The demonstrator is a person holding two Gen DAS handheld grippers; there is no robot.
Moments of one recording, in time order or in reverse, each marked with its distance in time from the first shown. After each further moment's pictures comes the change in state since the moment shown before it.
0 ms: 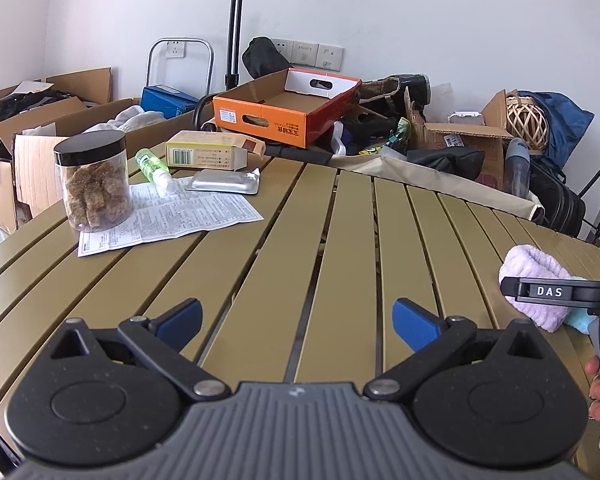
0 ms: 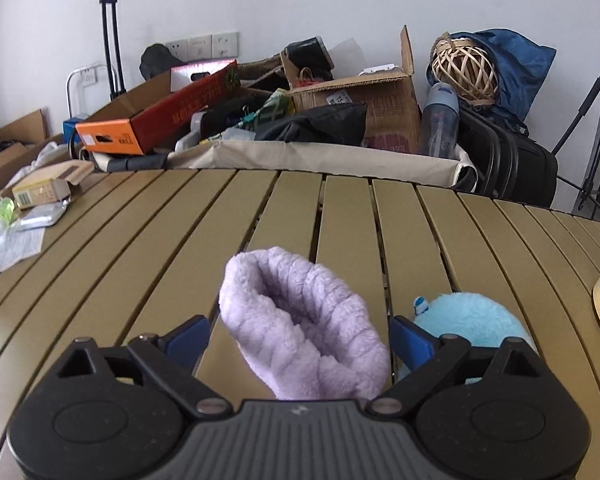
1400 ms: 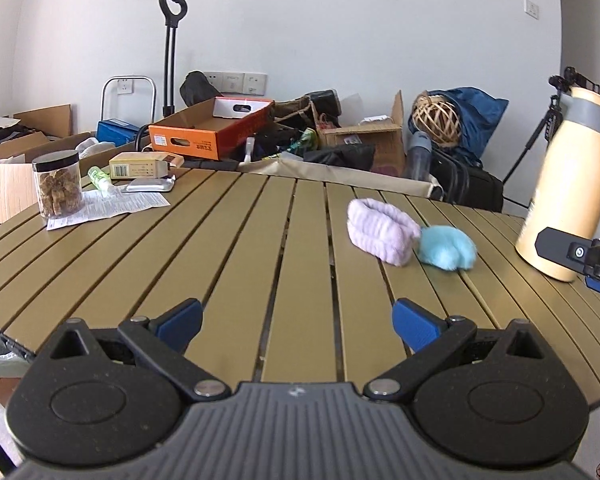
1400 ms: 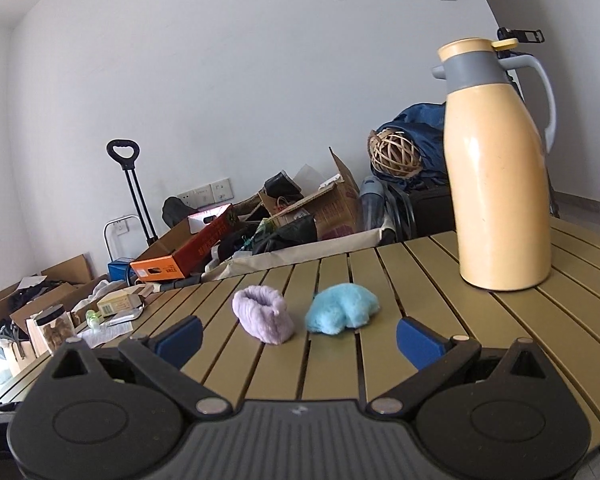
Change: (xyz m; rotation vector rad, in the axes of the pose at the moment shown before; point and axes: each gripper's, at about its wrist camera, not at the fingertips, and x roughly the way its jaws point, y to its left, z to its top) left arm -0.116 -0.107 -0.080 0.078 -0.092 -0.110; right arm -0.224 -0.099 -0.127 0.249 -0.400 0.130
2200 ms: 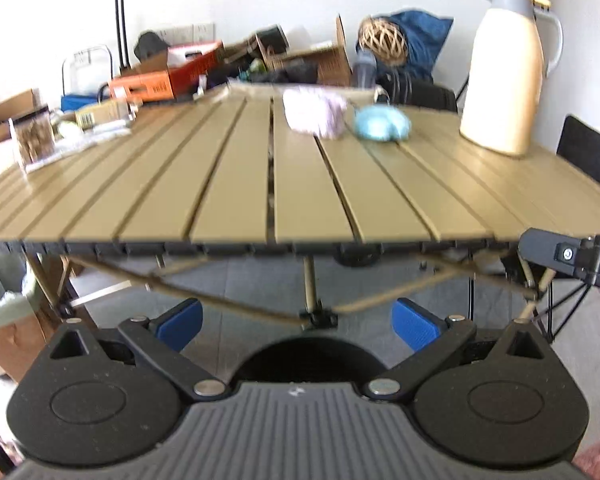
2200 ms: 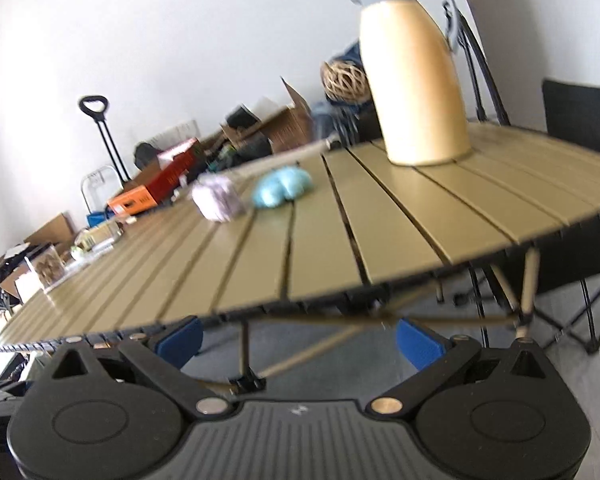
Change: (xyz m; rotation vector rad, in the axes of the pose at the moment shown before) left arm -0.050 -0.040 -0.096 0.146 0.146 -0.065; right arm -0.095 -0.044 -0.090 0.072 0.154 -0.071
